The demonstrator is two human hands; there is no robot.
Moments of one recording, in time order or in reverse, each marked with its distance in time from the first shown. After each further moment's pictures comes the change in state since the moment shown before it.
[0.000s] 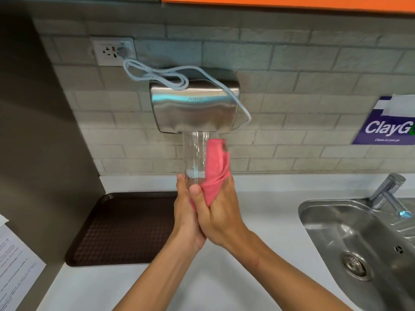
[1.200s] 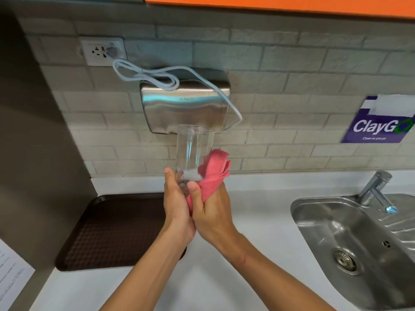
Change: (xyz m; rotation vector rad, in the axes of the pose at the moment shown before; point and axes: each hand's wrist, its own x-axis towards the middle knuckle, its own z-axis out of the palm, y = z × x) left_hand 0.016 0.011 0.002 0.088 0.180 -0.021; right_hand -0.004 0.021 0.008 0.066 0.071 0.096
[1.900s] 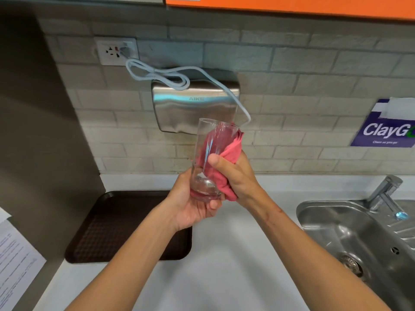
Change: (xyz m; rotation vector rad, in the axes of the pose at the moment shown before) left_hand 0.006 0.035 -0.005 0.198 -0.525 -0.355; right_hand 0.064 -0.013 -0.048 0.587 -0.270 0.151
